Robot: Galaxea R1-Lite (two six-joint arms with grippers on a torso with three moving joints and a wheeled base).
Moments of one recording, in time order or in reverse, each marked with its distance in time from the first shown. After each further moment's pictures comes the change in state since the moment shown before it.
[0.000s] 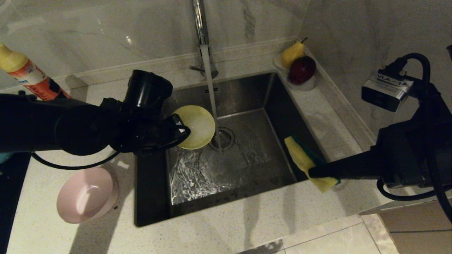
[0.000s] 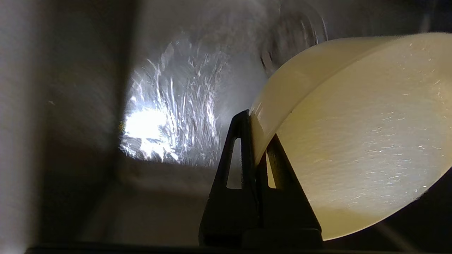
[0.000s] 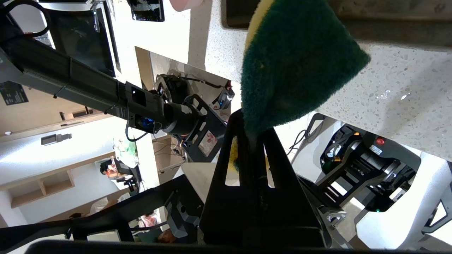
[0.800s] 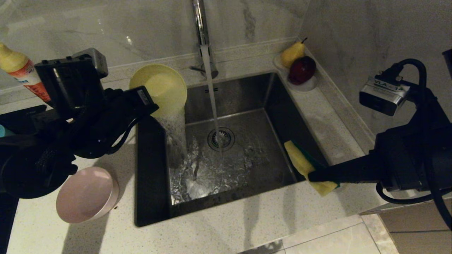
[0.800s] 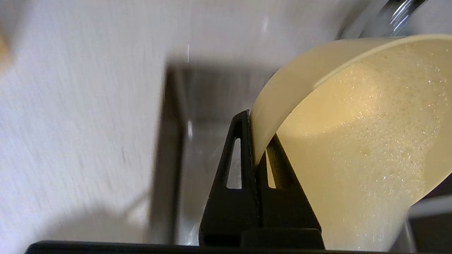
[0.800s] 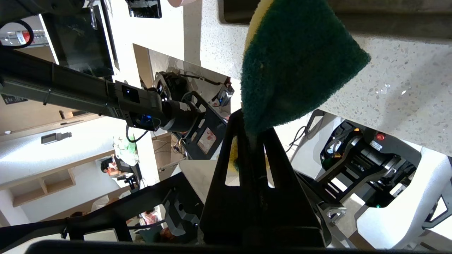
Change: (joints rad) left arm 0.096 -0.153 0.352 -0.832 0.088 0.550; right arm 0.000 0.002 0.014 0.000 0.001 -0.001
